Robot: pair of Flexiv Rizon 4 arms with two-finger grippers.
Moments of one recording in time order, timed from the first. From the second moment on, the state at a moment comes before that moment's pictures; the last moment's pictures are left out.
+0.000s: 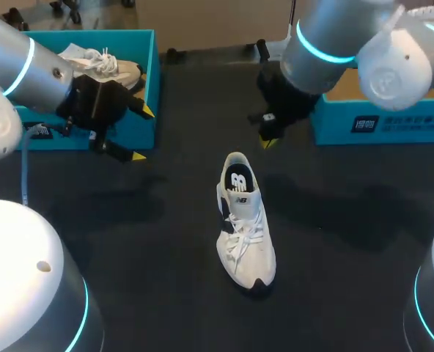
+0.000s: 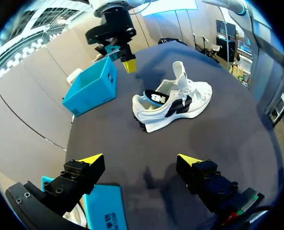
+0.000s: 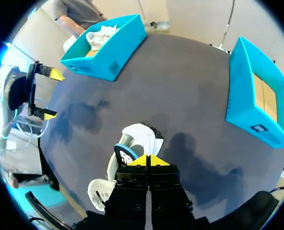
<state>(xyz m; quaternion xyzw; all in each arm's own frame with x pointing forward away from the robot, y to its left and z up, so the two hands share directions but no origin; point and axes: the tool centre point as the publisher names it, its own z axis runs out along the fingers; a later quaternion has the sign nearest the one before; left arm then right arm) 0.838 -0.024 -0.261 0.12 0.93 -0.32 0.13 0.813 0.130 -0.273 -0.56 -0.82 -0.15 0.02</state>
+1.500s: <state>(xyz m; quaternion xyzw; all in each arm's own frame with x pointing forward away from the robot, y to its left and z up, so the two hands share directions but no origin) 0.838 -0.017 -0.260 0.12 0.93 -0.33 0.13 0.769 0.186 -0.332 -0.63 -0.77 -0.07 0.02</state>
